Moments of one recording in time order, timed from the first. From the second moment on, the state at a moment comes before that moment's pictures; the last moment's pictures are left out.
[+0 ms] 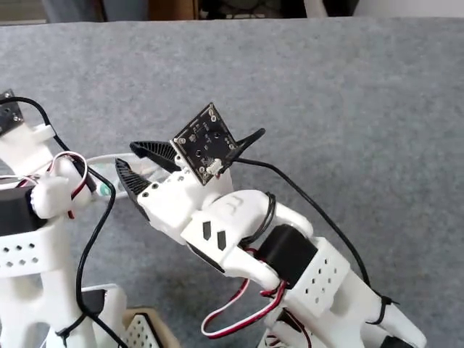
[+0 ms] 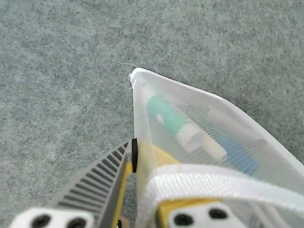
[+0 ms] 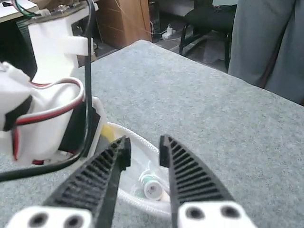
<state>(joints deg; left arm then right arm) -14.0 -46.1 14.9 99.9 22.5 -51.6 -48.0 30.9 42.7 -6.4</state>
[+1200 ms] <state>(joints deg) -6.1 -46.1 14.9 99.9 22.5 -46.4 -56.2 30.5 82.7 -10.0</state>
